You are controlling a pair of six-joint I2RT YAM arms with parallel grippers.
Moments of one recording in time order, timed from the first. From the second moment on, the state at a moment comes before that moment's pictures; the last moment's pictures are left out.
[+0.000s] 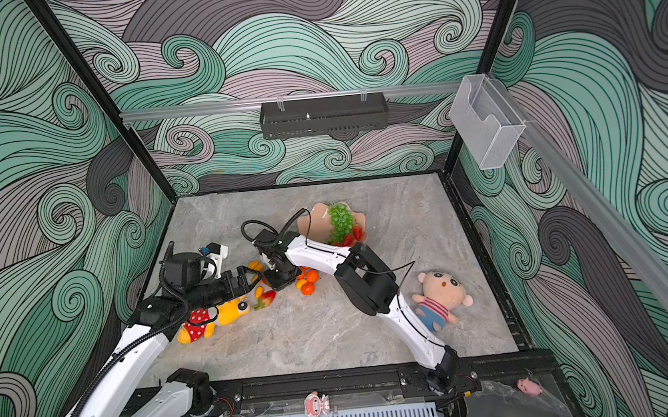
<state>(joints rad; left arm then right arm) -0.25 0.88 0.72 -0.60 0.45 -0.54 0.90 2.36 1.93 -0.88 -0.22 0.26</state>
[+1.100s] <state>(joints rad) -0.27 0.83 0.76 -0.62 0.40 -0.54 0.90 2.00 1.67 -0.86 -0.10 0.37</state>
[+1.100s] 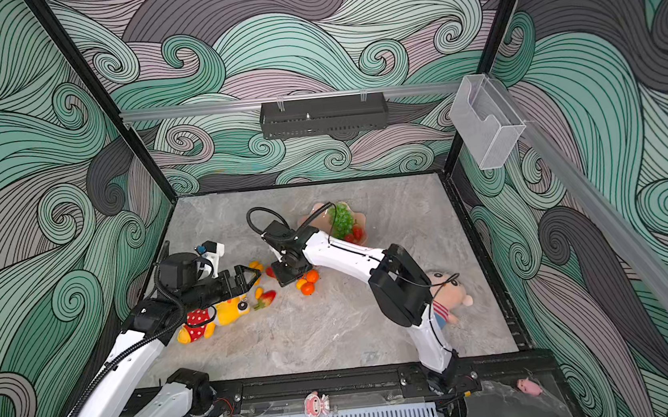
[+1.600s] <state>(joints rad) -0.47 1.02 0.85 -0.56 0.32 -0.55 0.77 1.73 1.40 -0.81 0.00 0.51</state>
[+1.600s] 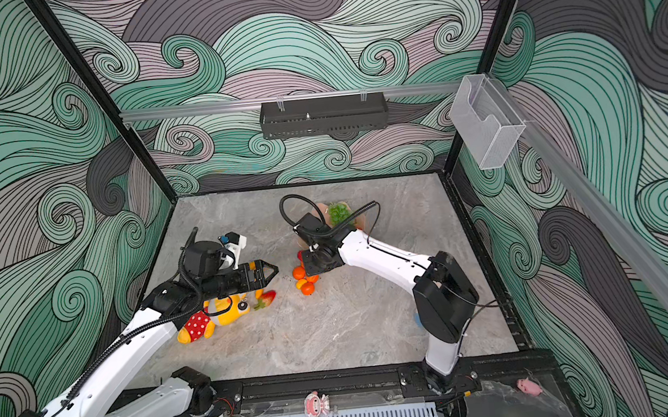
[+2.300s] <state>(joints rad) -0.66 1.31 1.04 -0.50 0.26 -0.54 0.48 1.73 1.36 -0.79 -0.11 0.40</state>
